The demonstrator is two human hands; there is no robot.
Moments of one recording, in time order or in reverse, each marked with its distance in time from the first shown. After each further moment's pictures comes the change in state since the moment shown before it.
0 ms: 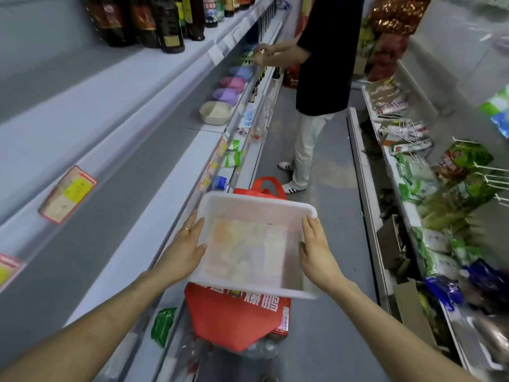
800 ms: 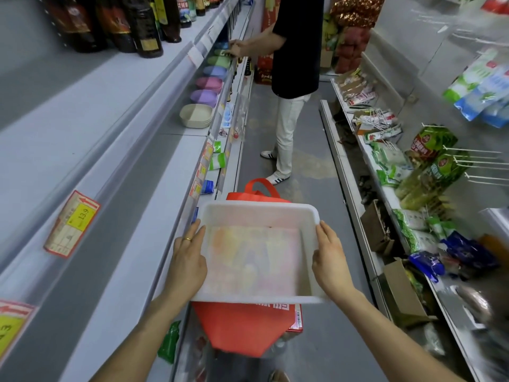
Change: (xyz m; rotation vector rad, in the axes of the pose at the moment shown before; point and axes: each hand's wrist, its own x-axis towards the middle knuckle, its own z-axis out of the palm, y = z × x) left_hand 0.002 -0.008 0.011 -0.055 0.191 0.053; right_hand -0.024 -0.010 0.011 -0.032 0.248 0.183
